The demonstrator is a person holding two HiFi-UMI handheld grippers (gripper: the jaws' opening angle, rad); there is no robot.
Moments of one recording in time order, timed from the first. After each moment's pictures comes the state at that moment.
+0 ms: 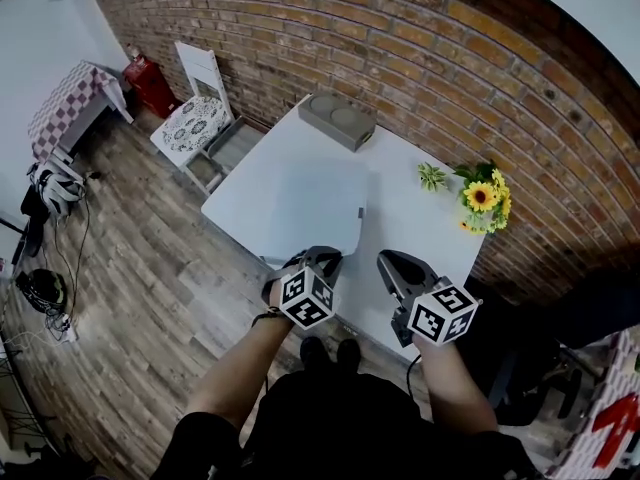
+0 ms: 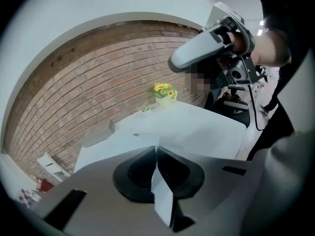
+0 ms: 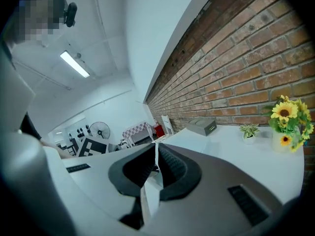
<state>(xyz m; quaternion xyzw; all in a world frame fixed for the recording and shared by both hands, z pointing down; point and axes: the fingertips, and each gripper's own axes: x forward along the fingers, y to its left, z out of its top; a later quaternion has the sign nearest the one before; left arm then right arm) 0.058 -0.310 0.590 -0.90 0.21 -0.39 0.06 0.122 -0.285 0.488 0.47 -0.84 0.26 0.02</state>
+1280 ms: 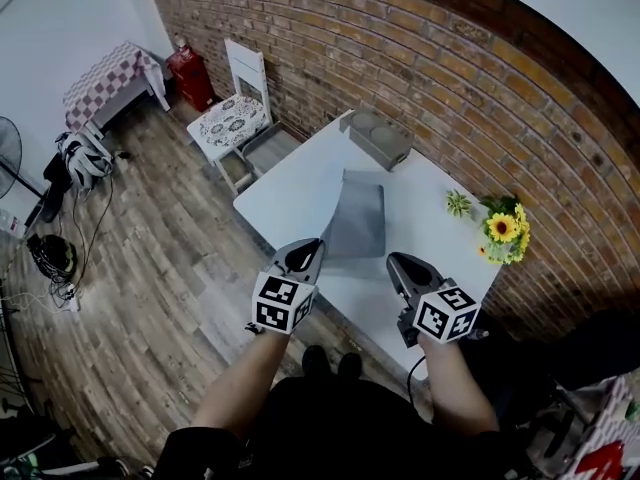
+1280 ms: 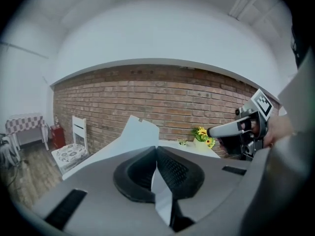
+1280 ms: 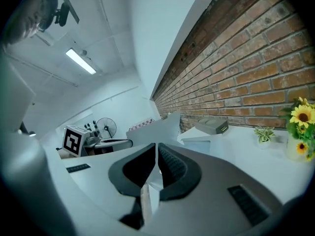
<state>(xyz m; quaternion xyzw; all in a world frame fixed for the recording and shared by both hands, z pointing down) -0.047 -0.339 0.495 -0.88 0.44 -0.13 -0.11 0.092 -0.308 0.486 0.43 -0.87 0.25 0.03</state>
